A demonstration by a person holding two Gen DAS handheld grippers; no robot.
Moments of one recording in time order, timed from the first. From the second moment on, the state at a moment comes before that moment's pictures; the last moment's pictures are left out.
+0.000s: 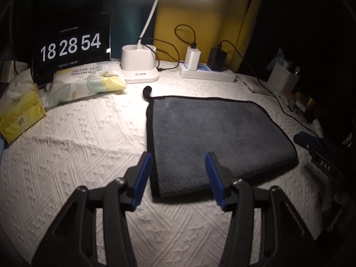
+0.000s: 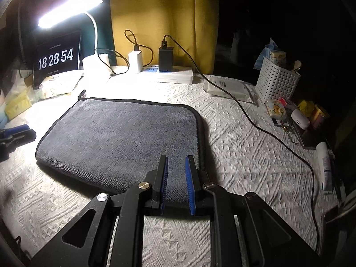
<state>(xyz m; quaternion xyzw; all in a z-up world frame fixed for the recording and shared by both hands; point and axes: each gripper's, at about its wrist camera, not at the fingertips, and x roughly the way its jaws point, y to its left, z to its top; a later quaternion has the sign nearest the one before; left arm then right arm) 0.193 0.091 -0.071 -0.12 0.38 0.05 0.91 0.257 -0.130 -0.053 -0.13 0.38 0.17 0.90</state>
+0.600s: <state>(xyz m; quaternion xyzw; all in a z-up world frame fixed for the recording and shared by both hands) 0.151 0.058 -0.062 -0.12 0.38 0.02 0.92 0.230 -0.131 -0.051 -0.13 0.38 0.17 0.90</state>
